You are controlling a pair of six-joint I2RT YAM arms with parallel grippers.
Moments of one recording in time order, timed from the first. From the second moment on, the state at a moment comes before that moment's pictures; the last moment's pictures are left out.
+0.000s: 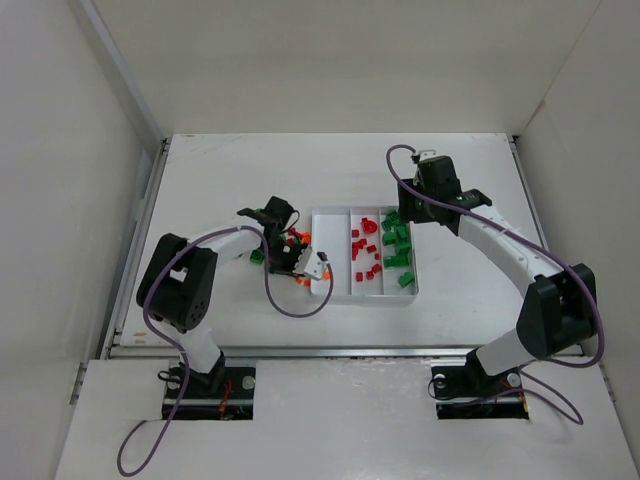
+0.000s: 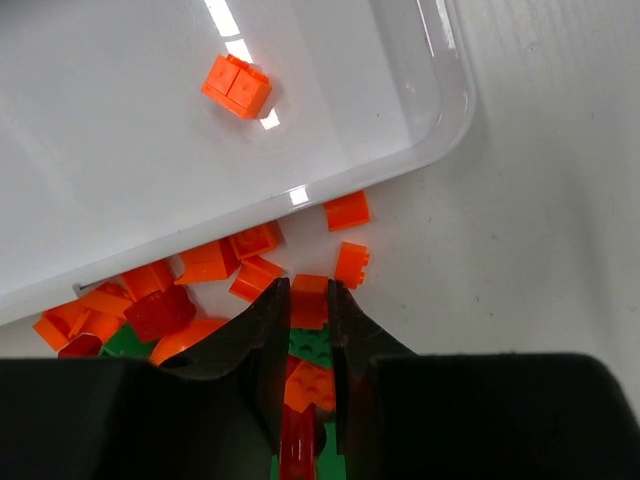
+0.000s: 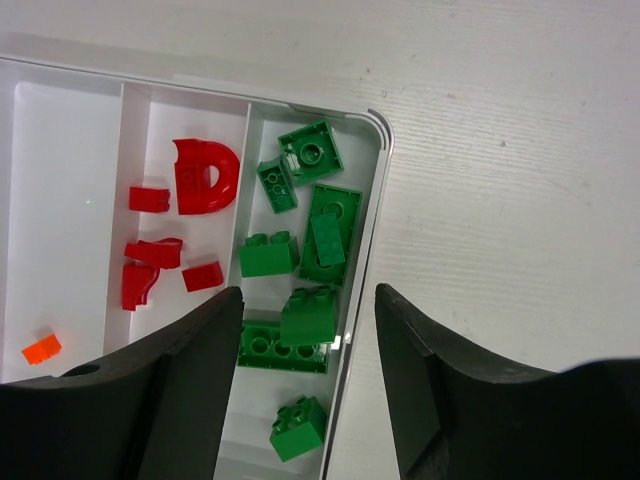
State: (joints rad) left arm -0.46 1.71 1.03 -0.71 0.57 1.49; right arm 0.36 1.50 1.19 -0.49 0.11 0.21
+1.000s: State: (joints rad) left arm -0.52 1.75 1.22 -0.58 0.76 1.10; right arm 0.36 1.46 1.17 -0.49 0.11 0.22
